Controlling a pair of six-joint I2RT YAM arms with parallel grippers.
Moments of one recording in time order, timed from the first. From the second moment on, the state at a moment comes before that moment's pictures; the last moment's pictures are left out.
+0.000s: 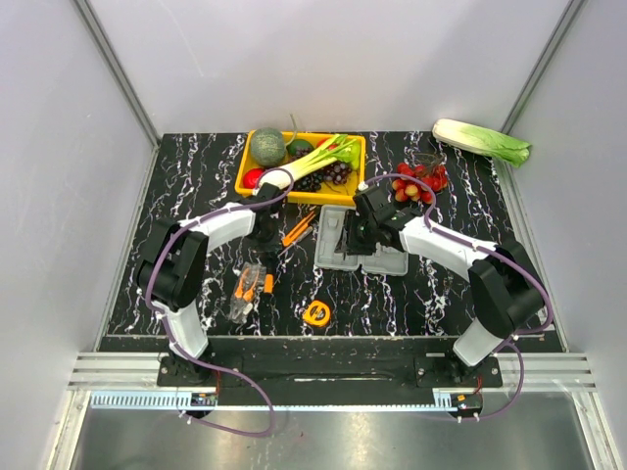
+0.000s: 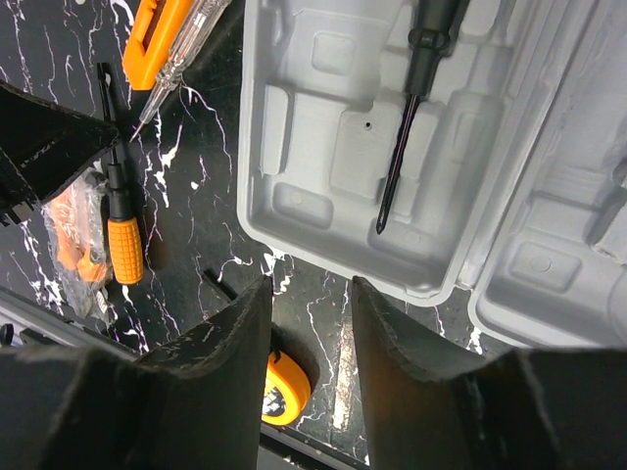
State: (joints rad) left arm -0.45 1.81 1.15 -0.61 -0.09 -0.48; right arm 0.62 1.63 1.08 -0.38 -0.13 0.71
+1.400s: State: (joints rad) left arm -0.48 1.45 1.32 -0.57 0.24 -0.65; right arm 0.71 1.59 1.06 0.07 -0.53 0.70
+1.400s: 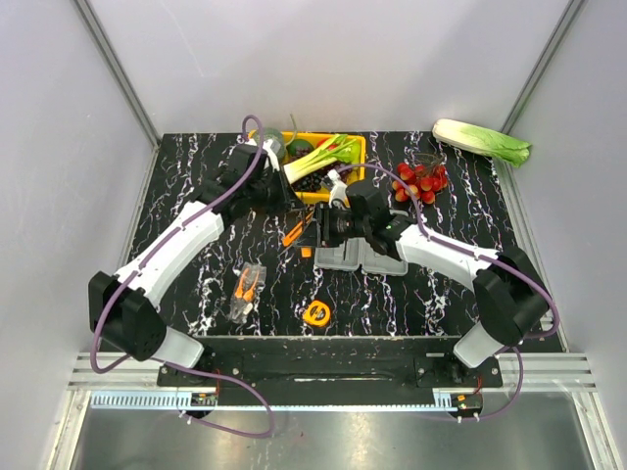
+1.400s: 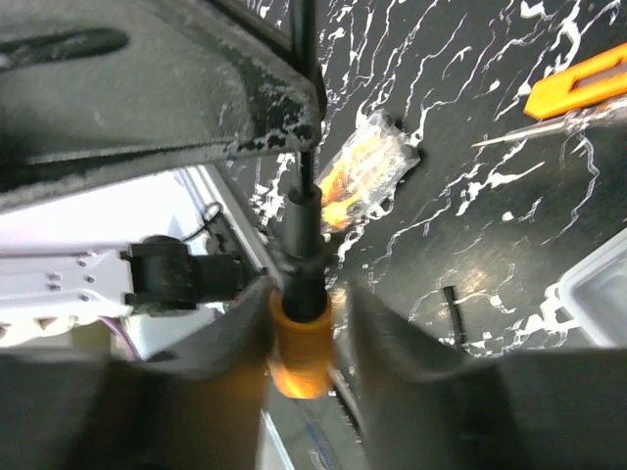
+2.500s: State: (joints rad) left arm -0.49 1.47 1.21 -0.54 0.18 -0.56; right arm 0.65 1.78 1.14 -0.47 0.15 0.68
